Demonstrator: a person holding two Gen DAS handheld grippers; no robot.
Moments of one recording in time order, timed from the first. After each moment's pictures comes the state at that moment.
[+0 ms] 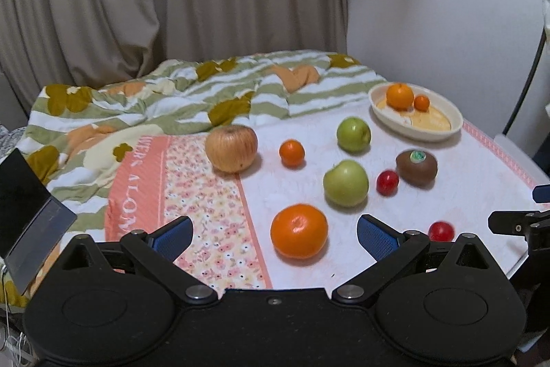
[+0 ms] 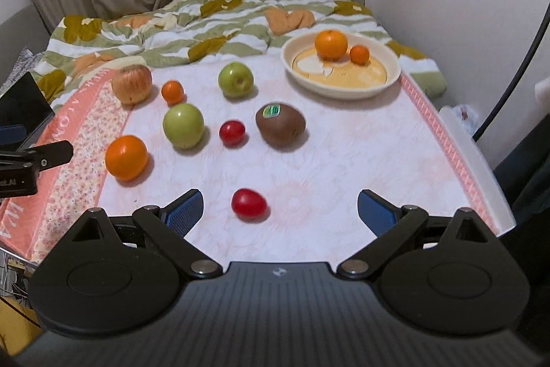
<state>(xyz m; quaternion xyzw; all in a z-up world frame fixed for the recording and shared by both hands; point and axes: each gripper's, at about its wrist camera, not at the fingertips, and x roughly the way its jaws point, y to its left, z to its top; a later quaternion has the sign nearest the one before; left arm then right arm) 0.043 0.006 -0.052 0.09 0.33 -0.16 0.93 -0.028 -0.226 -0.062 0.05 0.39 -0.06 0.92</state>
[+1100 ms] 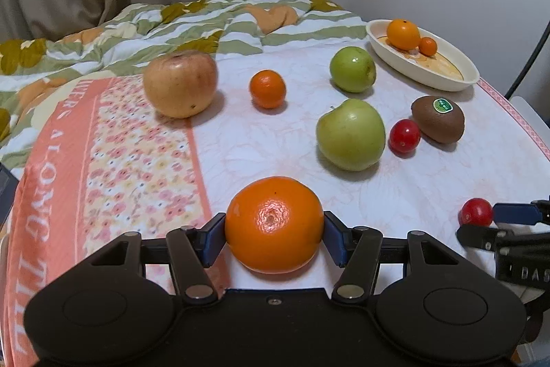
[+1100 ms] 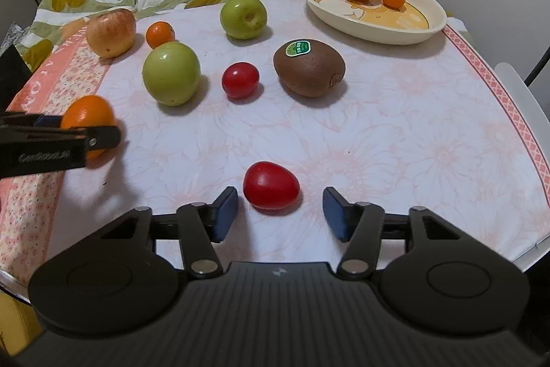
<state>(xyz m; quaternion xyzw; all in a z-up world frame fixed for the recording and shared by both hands) 0.110 -0.016 -0.125 0.08 0.42 -0.20 0.88 0.028 -0.207 -0.135 0.06 0.45 -0.05 0.89</state>
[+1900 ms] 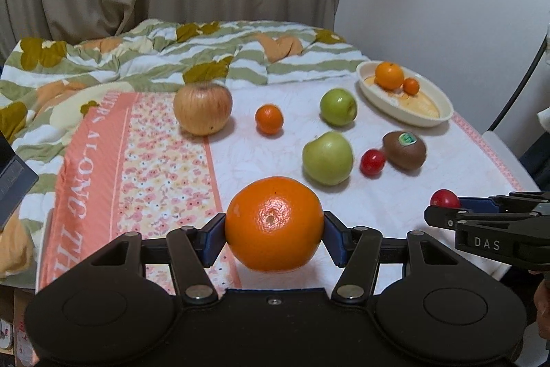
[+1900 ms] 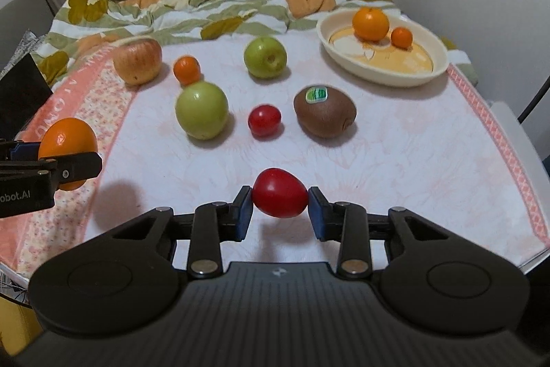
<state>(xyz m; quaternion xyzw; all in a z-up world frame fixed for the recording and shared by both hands) 0.060 0.003 -0.070 0.04 0.38 -0.19 0.90 0.017 -0.195 -0.096 0.04 0.41 -0.04 0.91</state>
